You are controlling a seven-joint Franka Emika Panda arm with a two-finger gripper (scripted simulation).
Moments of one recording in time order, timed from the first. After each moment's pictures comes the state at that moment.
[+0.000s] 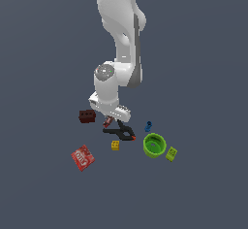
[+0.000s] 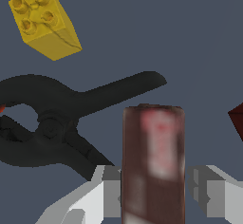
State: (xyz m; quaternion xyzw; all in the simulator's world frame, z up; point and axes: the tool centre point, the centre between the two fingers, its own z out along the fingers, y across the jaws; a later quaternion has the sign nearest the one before) arm -0.050 -0.067 0.058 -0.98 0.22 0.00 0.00
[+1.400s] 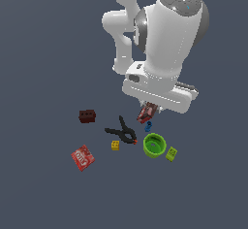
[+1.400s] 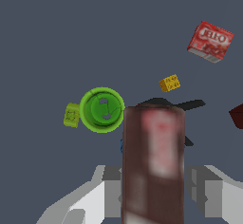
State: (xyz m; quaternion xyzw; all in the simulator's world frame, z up) arm 0.041 0.092 0.264 -0.98 0.22 0.00 0.00
